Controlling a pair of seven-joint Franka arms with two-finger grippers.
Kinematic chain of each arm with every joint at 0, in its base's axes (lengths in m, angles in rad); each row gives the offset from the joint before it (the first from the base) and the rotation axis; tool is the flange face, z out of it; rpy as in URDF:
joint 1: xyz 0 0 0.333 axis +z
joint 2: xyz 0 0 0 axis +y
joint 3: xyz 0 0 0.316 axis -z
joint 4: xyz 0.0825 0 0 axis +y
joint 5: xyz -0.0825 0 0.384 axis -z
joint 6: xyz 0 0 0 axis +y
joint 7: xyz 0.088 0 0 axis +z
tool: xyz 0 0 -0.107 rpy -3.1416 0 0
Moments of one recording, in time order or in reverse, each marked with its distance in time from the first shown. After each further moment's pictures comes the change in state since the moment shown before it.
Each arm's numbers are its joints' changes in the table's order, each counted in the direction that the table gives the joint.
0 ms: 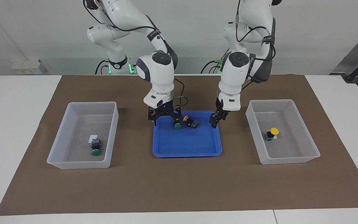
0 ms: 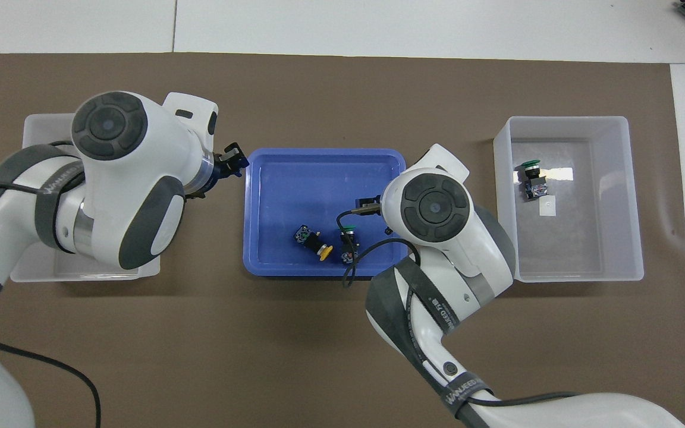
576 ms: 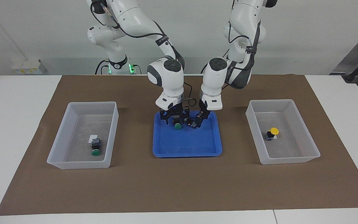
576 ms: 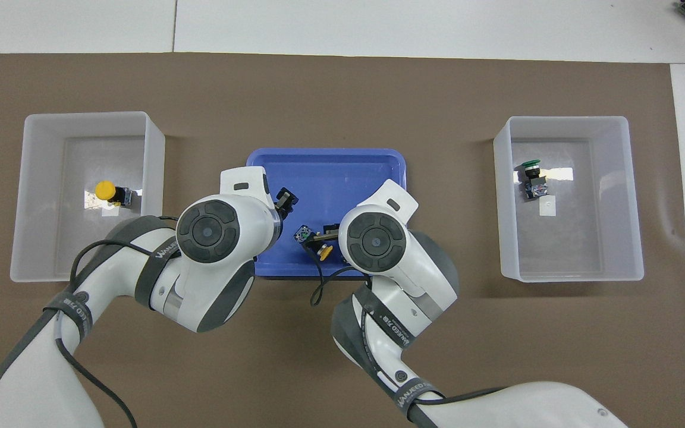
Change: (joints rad) left arm -0.105 0.080 0.000 0.073 0.000 -0.178 0.201; right arm 0.062 0.048 -0.003 0.051 -0.068 -0.087 -0.069
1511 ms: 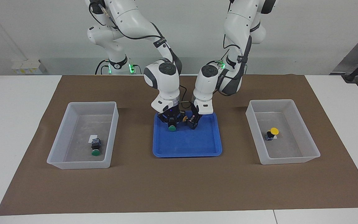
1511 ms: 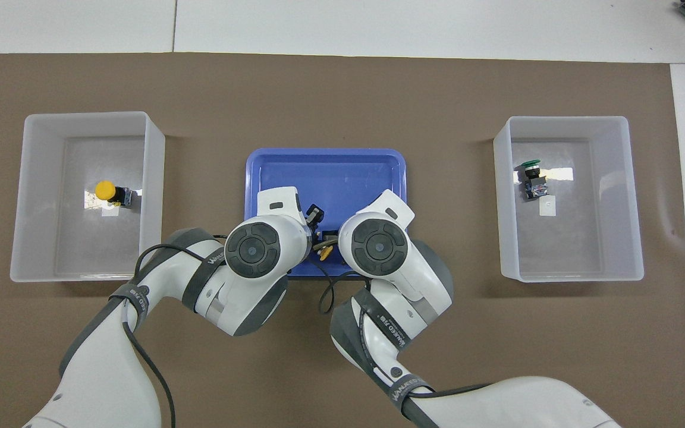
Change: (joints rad) left arm -0.027 0.056 -0.003 -0.003 0.000 -0.072 0.022; right arm -0.086 -0.060 0.008 0.005 -0.007 0.062 0.042
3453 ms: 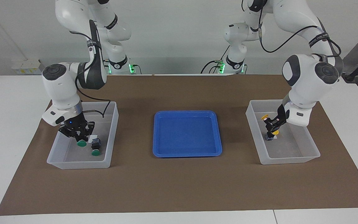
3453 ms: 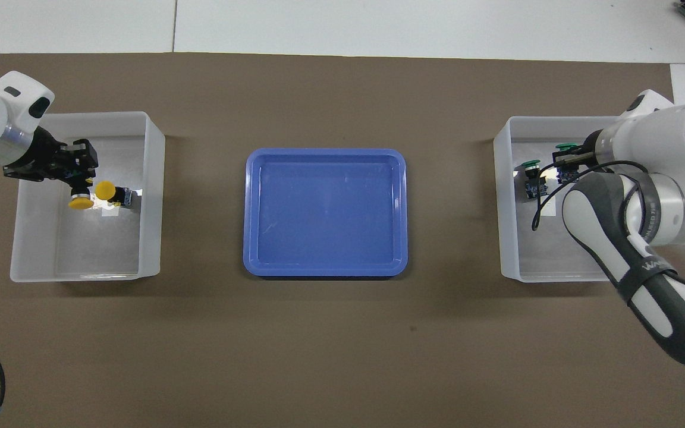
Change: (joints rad) left arm 0.649 -0.019 -0.028 -0.363 0.030 0.620 -1.400; right arm -0.589 0.015 0.005 -0.075 0.002 -0.027 0.779
